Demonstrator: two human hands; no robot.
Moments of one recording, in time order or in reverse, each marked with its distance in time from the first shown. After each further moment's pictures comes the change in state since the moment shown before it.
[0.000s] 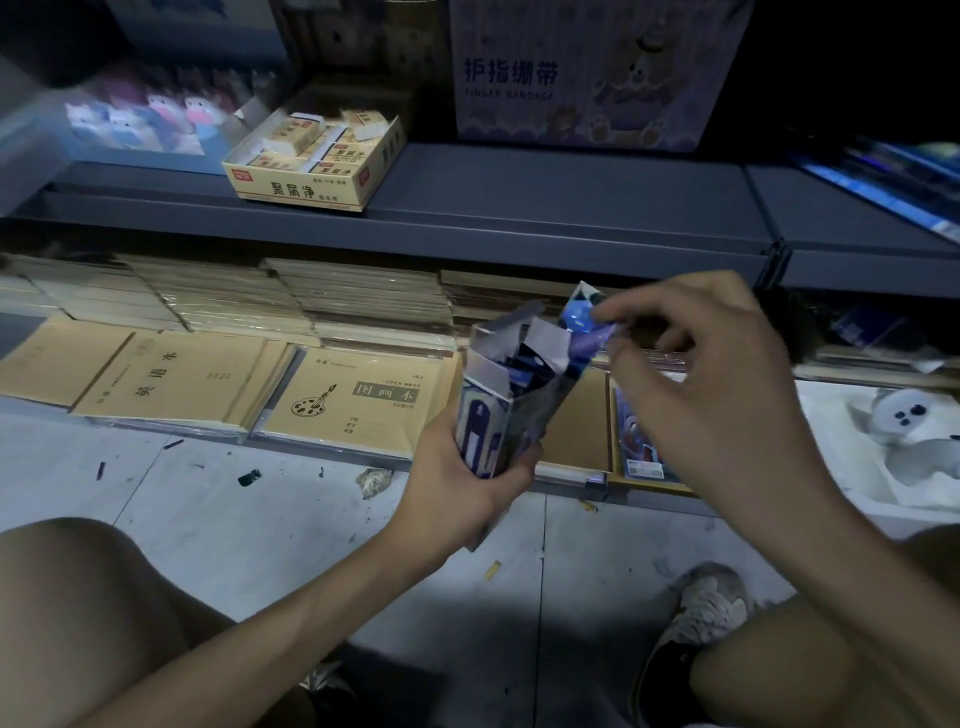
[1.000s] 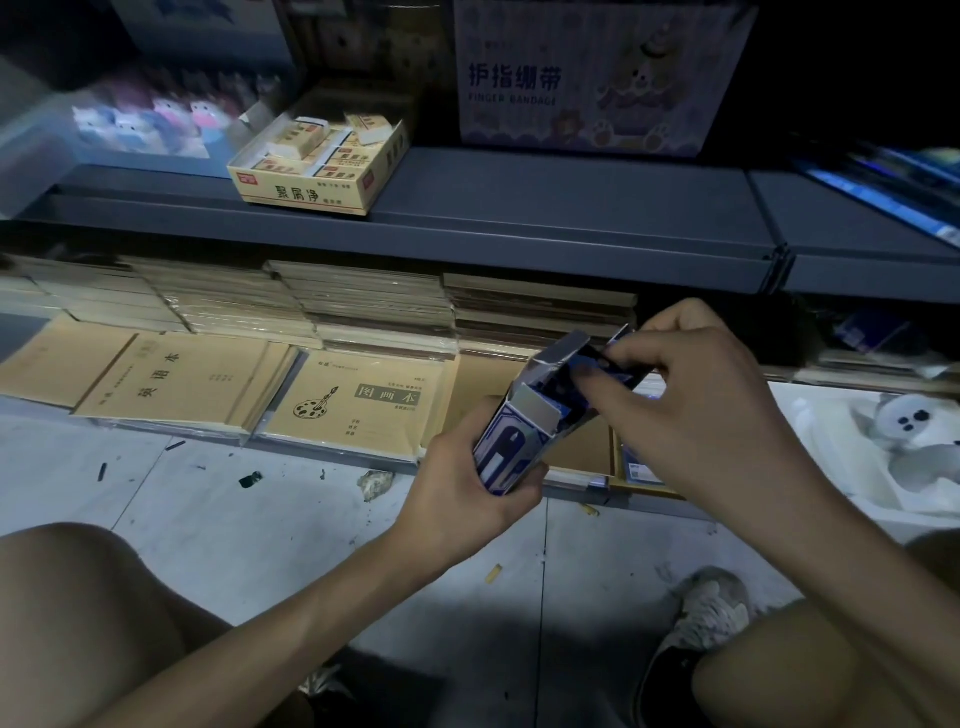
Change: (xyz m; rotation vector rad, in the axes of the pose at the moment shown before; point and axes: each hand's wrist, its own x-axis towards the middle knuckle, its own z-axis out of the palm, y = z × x) left_hand 0.001 -0.006 0.001 0.139 -0.071 0.061; right_hand 0.001 0.008 0.007 -0.151 -0.112 0.063
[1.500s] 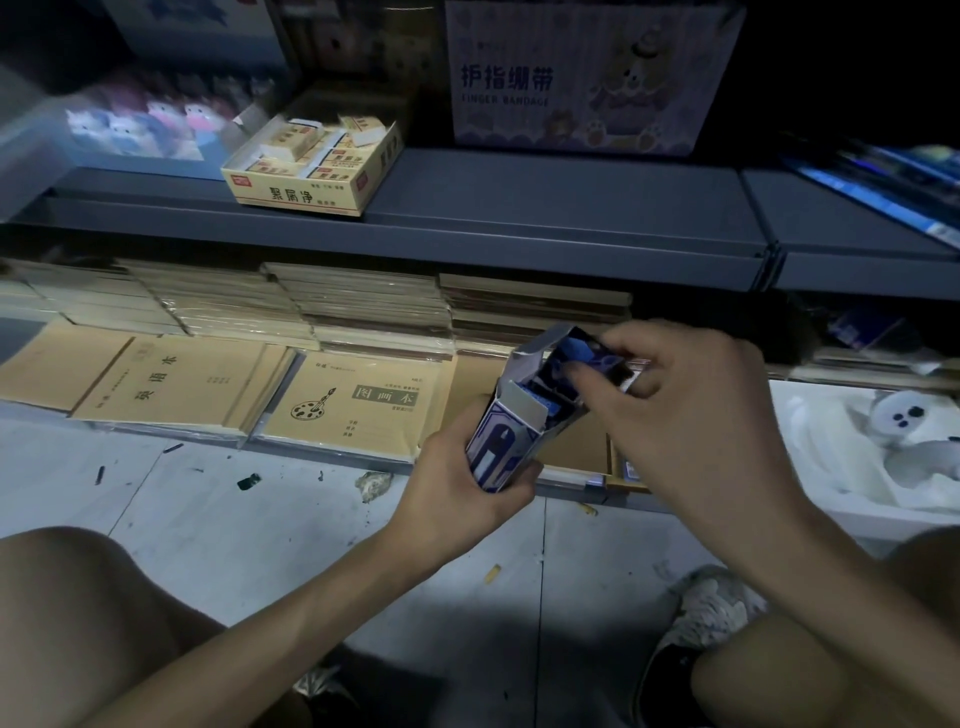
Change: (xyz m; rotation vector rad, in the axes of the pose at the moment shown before) left_hand -0.001 -0.001 0.000 -0.015 -0.001 -0.059; right_hand -0.005 -0.001 0.004 0.049 0.128 -0.090
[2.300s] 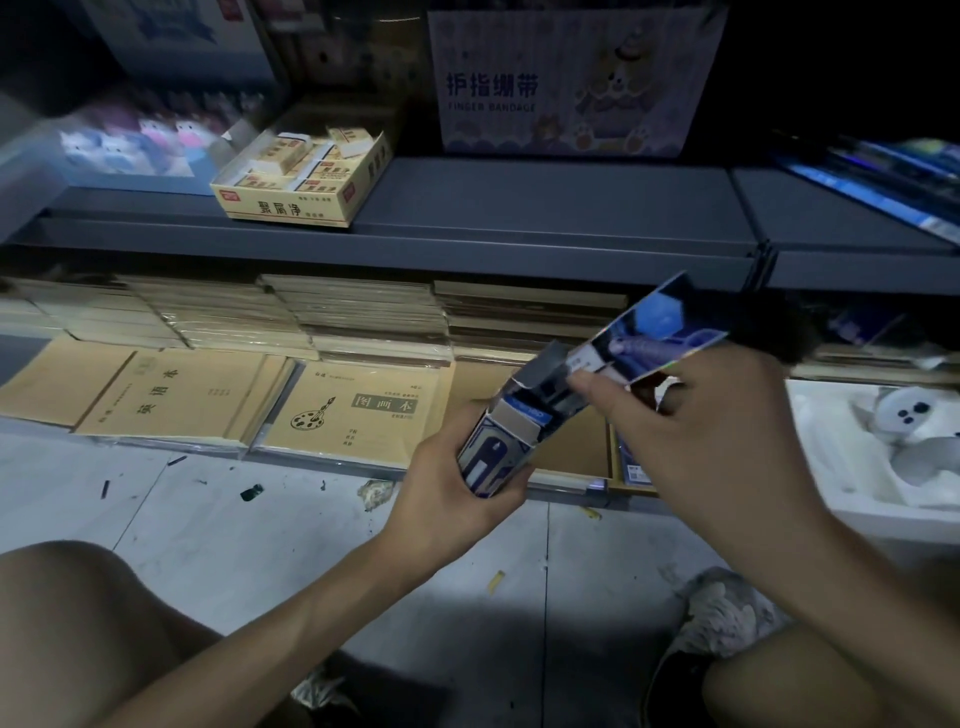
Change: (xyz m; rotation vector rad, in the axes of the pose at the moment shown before) left_hand 0.004 0.003 -0.001 0.034 0.036 0.020; right_hand -0.005 0.016 -0.010 0.080 -0.038 -0.063
